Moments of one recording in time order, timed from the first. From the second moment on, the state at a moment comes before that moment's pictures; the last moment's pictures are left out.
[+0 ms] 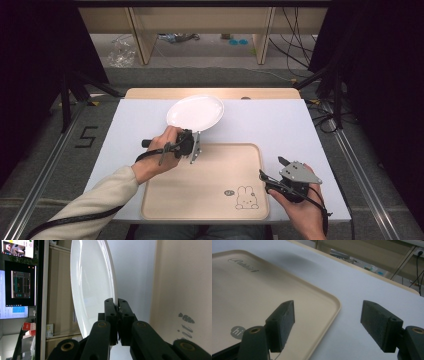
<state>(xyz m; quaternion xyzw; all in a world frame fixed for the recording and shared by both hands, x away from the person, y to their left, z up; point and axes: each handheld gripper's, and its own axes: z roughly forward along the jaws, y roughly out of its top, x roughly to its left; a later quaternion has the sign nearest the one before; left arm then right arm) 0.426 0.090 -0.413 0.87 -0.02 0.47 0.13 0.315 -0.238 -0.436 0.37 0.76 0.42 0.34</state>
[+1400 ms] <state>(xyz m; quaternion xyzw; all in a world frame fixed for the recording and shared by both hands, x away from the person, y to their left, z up) 0.399 0.097 -0.404 0.87 -0.04 0.48 0.14 0.315 -0.239 -0.436 0.38 0.75 0.42 0.35</state>
